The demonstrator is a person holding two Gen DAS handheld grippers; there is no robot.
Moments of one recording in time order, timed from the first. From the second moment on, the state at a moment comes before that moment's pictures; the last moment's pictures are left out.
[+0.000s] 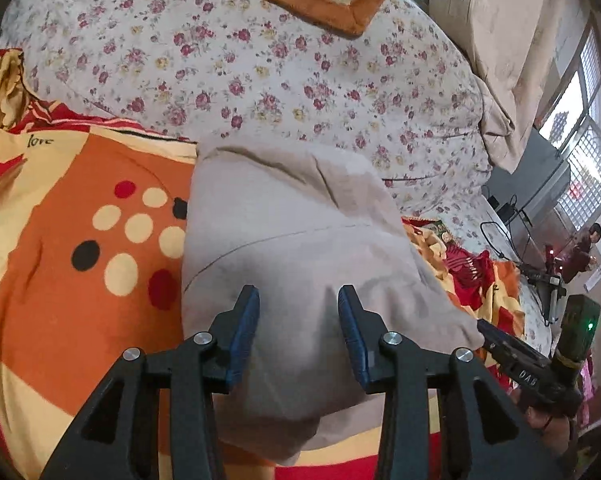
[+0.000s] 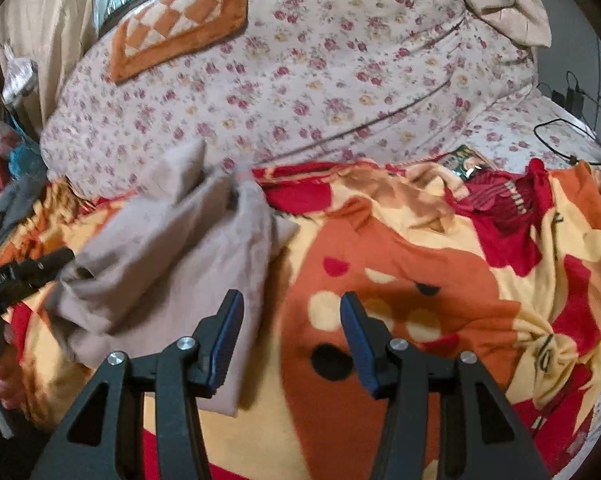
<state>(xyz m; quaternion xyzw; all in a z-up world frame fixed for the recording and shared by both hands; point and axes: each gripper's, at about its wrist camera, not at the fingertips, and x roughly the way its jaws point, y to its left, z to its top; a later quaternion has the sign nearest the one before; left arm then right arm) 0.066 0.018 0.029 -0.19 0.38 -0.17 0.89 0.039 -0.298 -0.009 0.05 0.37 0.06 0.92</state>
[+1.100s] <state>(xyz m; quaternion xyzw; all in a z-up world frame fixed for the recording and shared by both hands) 0.035 0.044 0.016 -0.19 0.39 -0.16 0.89 0.061 -0.206 0.000 0.00 0.39 0.25 0.89</state>
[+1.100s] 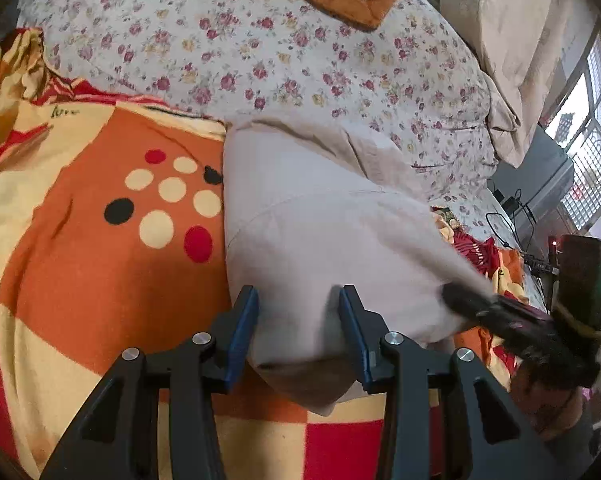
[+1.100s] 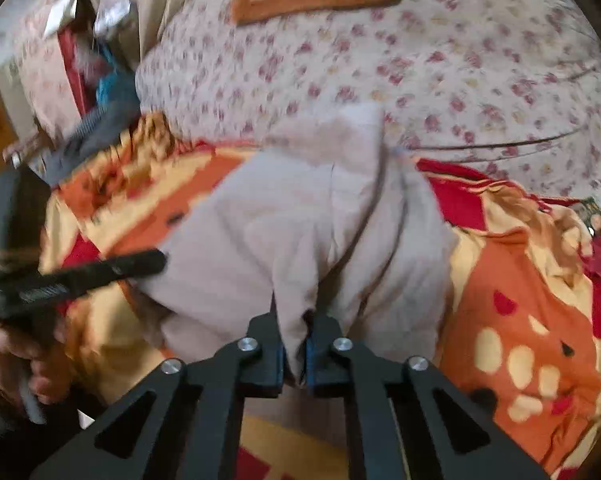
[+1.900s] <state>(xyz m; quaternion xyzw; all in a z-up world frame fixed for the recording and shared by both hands) 0.026 -0.028 -0.026 -0.03 0.38 -0.18 0.91 0.022 -0.263 0.031 0.05 0.34 0.18 0.92</state>
